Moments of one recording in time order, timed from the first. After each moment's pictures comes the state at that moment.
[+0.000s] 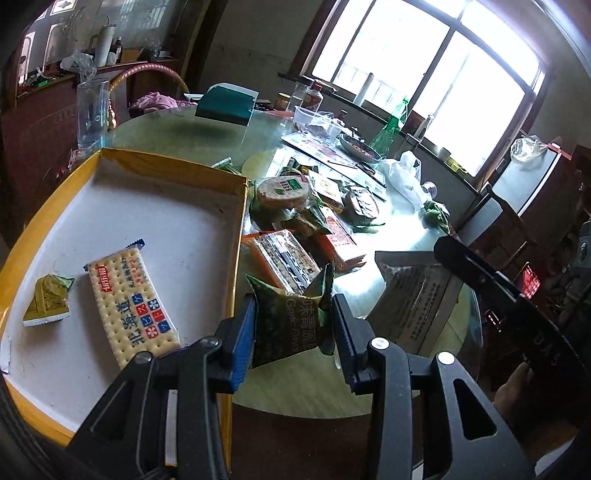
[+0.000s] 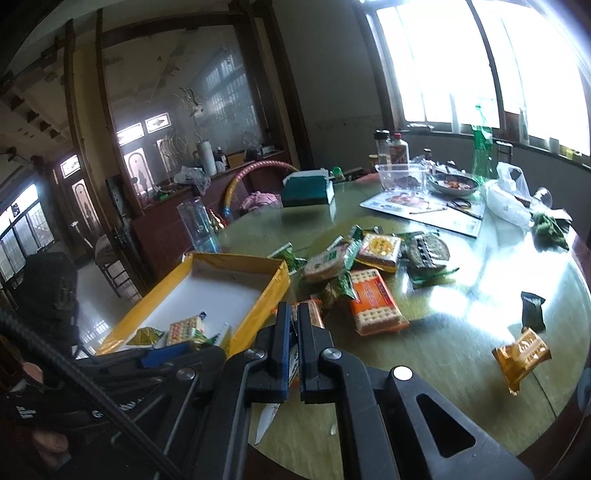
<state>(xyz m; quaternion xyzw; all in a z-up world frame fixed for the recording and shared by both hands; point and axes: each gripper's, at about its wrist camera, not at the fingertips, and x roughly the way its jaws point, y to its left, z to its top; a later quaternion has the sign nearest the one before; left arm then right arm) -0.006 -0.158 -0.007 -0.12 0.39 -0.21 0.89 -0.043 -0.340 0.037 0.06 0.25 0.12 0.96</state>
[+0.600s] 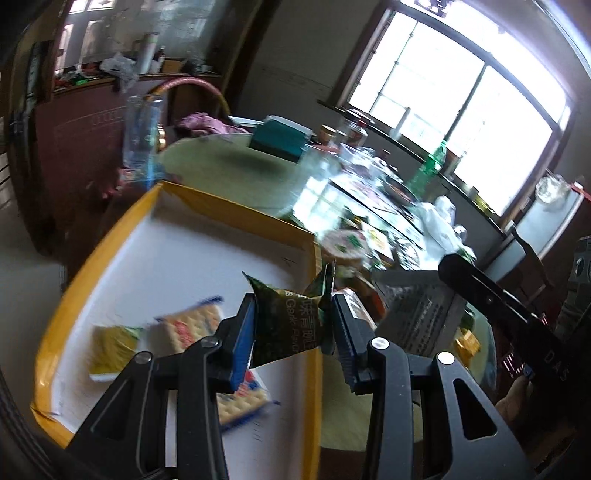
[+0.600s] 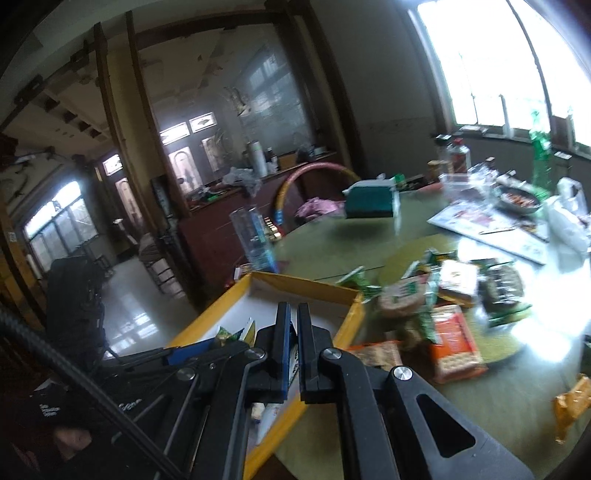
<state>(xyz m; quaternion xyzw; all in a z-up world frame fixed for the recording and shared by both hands) 0.034 -0.086 0.014 -0.15 0.37 -0.14 0.91 0.012 -0.290 0.055 0.07 0.25 0.22 0.94</state>
